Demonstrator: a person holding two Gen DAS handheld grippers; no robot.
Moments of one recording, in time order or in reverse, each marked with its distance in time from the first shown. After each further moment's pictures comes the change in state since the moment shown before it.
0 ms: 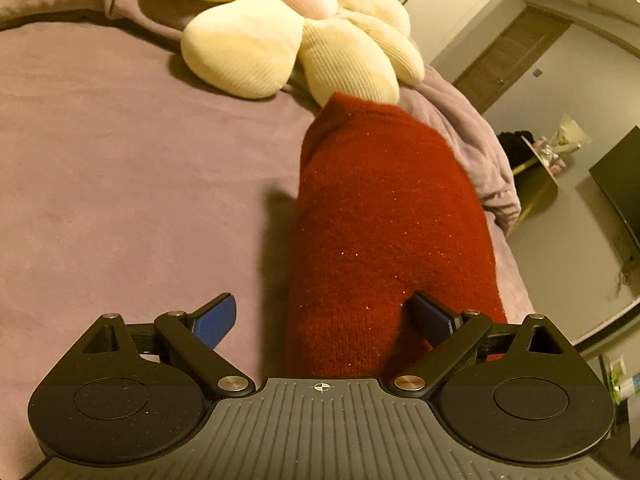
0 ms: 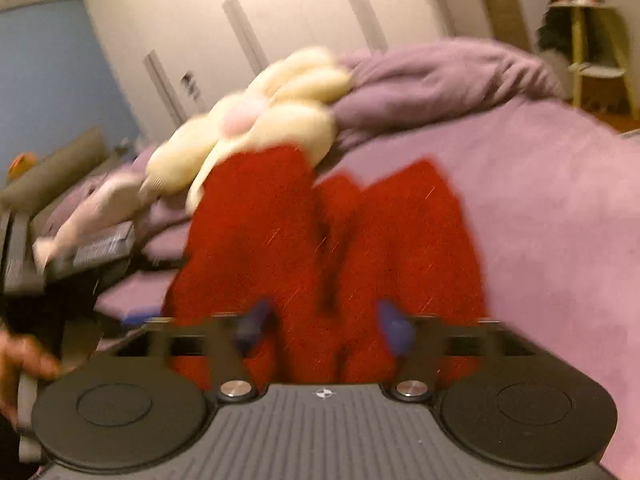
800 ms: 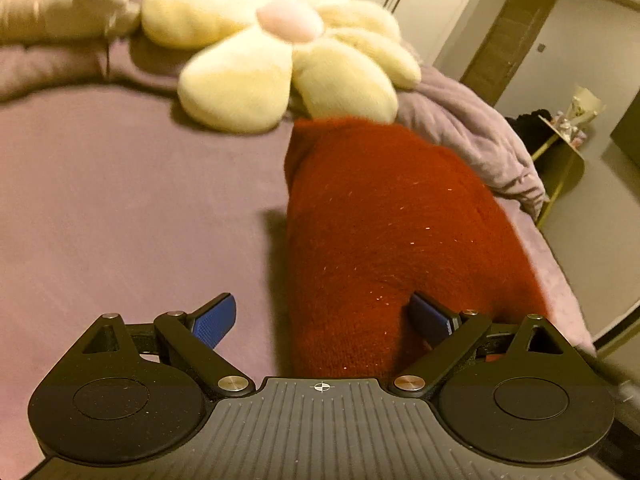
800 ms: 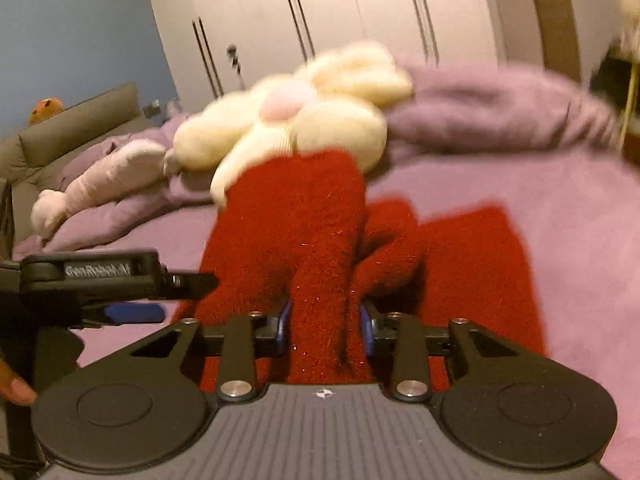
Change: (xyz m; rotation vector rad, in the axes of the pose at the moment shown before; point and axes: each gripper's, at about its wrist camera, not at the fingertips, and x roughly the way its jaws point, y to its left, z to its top) left arm -0.017 -0.033 -0.001 0.182 -0.078 0.135; right arm 0.037 0.038 0.023 -0.224 0.004 0.035
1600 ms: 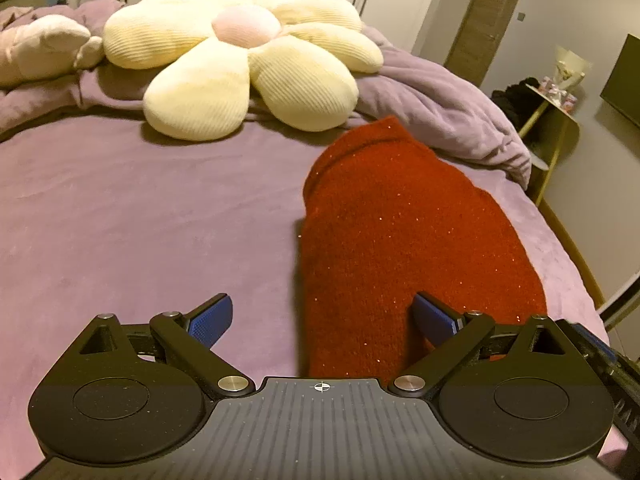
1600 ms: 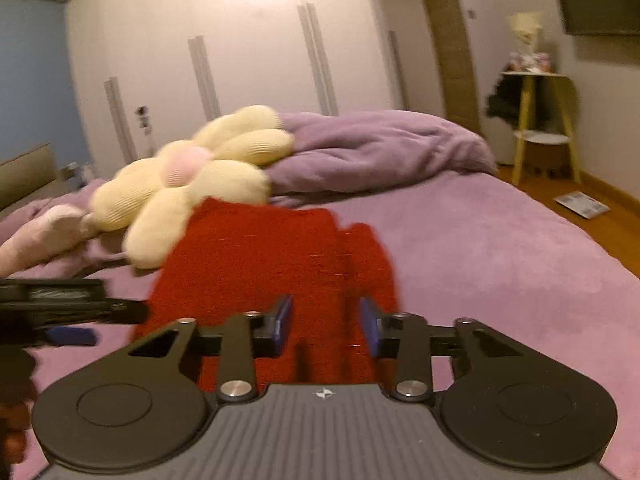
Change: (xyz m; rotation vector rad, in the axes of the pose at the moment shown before) left arm 0.000 -0.049 -0.012 0.096 0.024 0.024; right arm -0.066 -0.039 -0.024 0.113 -0.132 -0.239
